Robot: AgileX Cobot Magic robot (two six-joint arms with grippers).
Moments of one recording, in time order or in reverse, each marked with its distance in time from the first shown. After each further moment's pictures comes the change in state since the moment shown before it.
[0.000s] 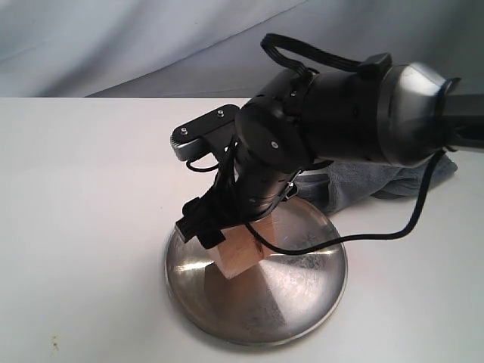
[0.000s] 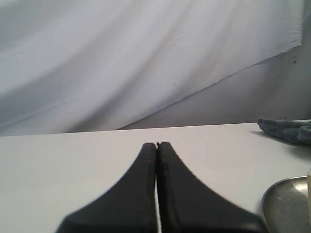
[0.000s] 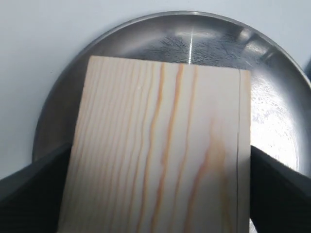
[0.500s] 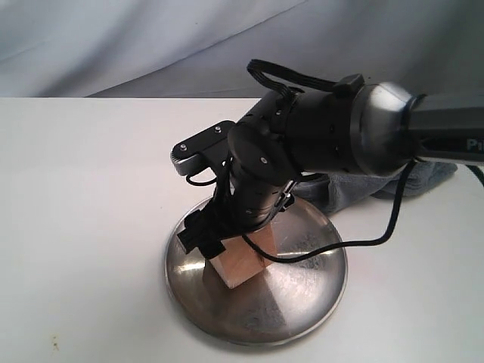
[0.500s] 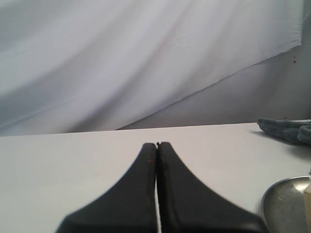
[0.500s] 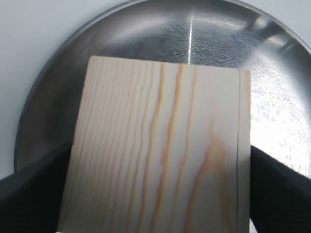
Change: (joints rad) left arm 0.000 0.000 0.000 0.000 0.000 0.000; right arm 0.000 0.054 0.000 -0.009 -0.015 0.005
